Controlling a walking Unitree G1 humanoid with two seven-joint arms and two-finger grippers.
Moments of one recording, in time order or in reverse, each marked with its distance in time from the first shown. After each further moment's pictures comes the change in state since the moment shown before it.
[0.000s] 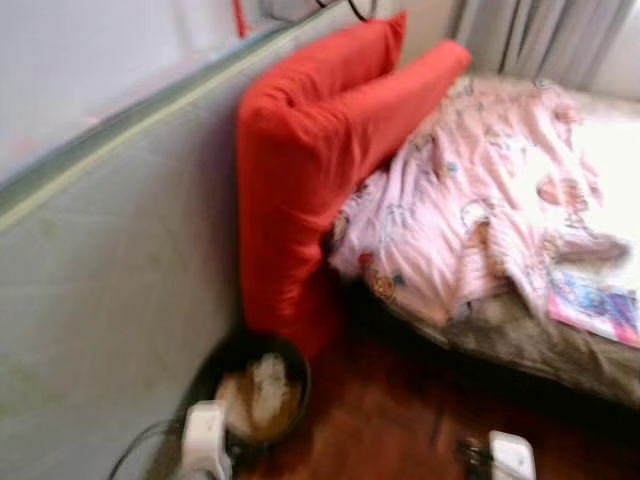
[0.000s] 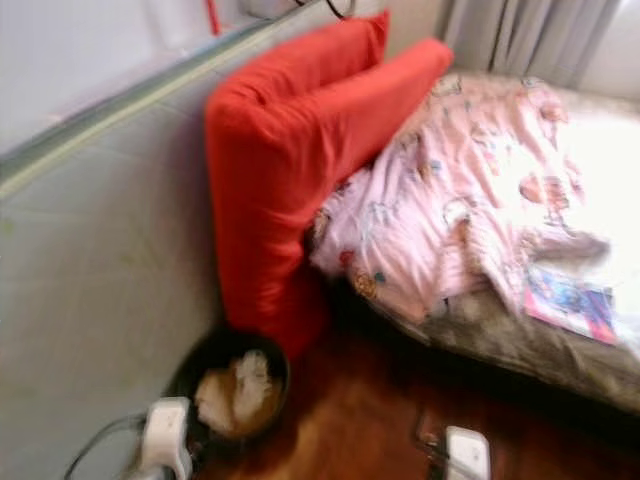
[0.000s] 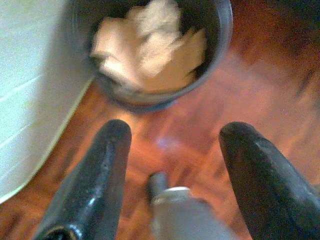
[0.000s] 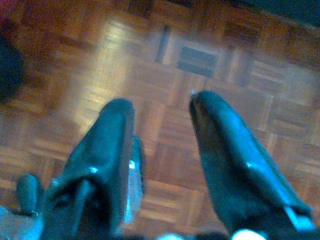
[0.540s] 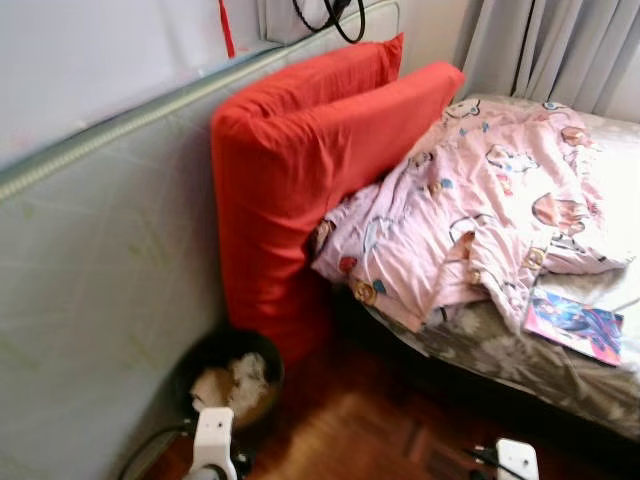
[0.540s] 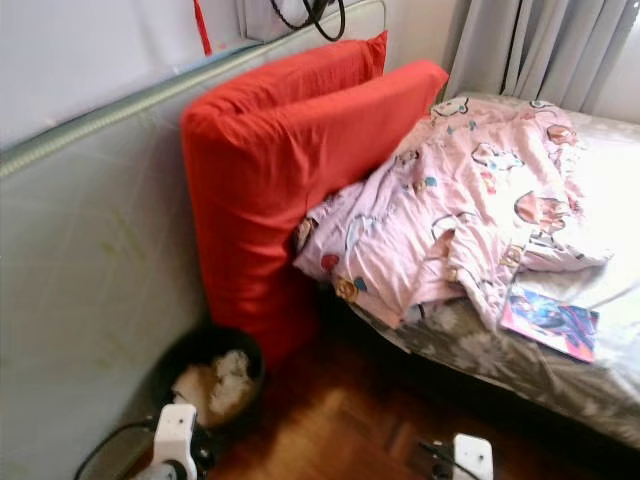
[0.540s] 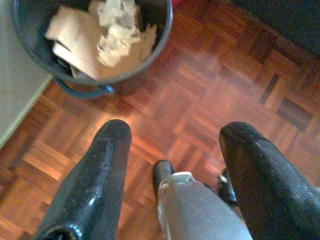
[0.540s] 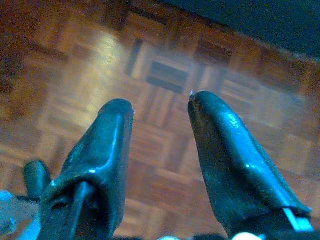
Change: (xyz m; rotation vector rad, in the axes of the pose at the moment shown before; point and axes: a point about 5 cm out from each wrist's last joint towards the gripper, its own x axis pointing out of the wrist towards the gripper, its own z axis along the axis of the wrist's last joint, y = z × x) left arm -0.004 0.009 -0.010 0.000 0.027 0.024; right arm 0.001 0.006 0.002 0.003 -0.009 0.015
